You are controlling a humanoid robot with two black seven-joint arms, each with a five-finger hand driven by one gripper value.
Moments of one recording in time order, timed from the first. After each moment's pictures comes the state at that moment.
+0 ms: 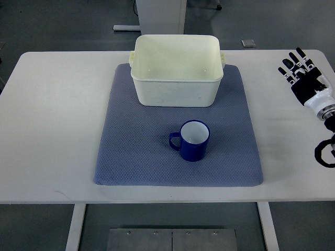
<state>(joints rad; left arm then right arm) -0.06 0.00 -0.10 -0.19 0.07 0.11 -0.04 0.59 -0.36 1.02 0.81 -0.16 0.27 0.21</state>
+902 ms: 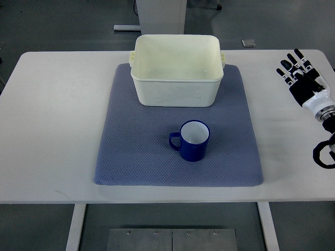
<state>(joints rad) -0.03 0.00 -0.10 -0.19 0.08 0.09 -0.04 0.59 -0.35 1.02 0.81 -0.16 0.27 0.21</state>
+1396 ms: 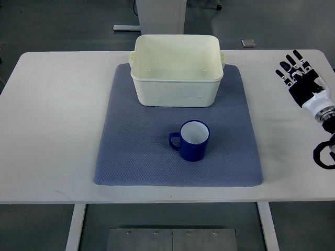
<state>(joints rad) -0.03 0.00 -0.10 -0.19 0.08 0.10 -0.04 0.59 -0.36 1.01 0.81 -0.16 0.27 0.21</state>
